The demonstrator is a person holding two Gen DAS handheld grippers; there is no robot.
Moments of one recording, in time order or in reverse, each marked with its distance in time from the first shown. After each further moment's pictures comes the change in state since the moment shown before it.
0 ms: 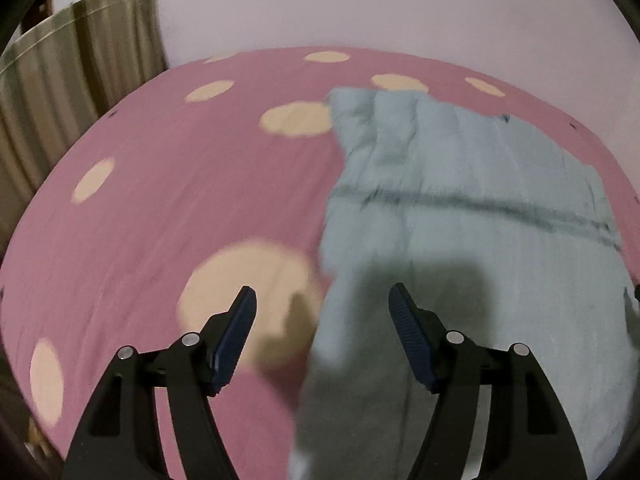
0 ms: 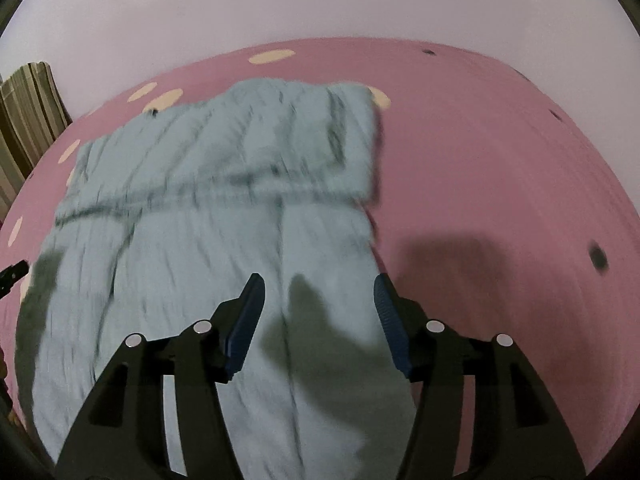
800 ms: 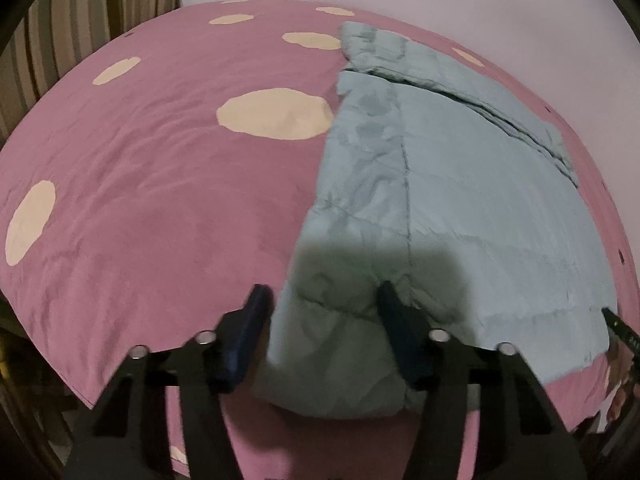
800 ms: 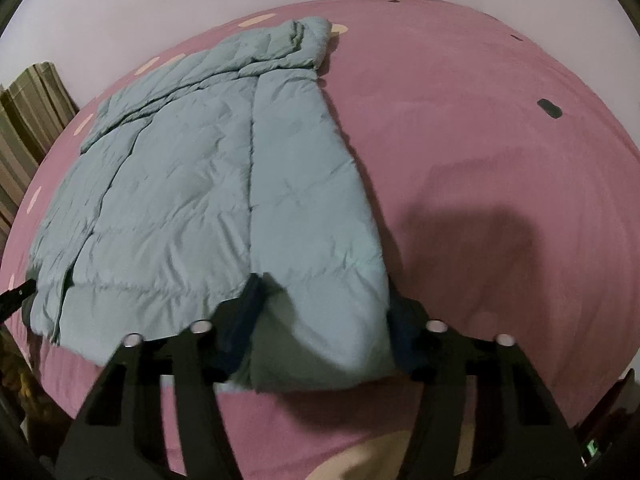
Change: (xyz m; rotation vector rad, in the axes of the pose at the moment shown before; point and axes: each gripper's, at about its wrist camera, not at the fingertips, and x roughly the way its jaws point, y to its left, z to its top) left arm -0.047 0.023 -0.122 -0.084 0.108 -0.140; right arm -0.051 -0.031 -0.120 0.065 0.079 0.053
